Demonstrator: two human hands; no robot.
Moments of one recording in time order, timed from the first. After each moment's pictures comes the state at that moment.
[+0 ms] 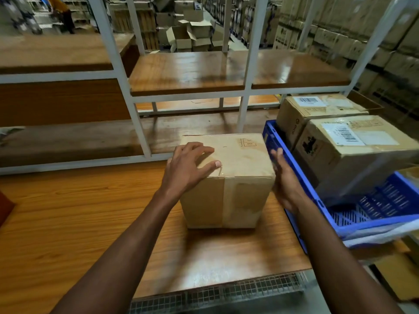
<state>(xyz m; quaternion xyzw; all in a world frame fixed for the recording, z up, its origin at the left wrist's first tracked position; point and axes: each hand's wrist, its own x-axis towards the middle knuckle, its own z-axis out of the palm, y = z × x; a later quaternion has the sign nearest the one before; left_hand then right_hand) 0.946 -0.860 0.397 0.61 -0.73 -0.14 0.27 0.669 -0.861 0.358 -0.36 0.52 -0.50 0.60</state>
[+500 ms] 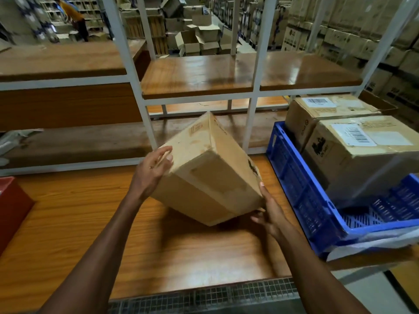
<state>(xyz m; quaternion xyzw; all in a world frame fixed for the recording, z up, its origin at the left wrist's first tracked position) 1.053 -0.844 0.377 0.62 -0.62 -0.27 0.40 0.715 -0.829 0.289 -0.20 0.57 -0.44 0.66</state>
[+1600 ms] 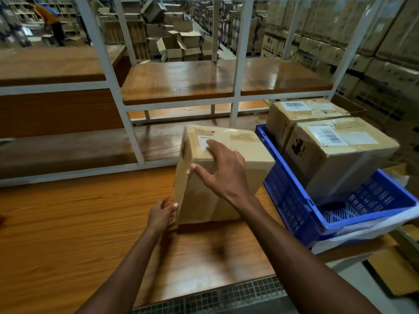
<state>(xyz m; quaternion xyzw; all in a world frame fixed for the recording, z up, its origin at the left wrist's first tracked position) 0.998 -0.837 0.248 0.66 -0.34 -0.52 0.43 0.792 -0.845 0.405 -0.73 0.56 -0.36 0.12</state>
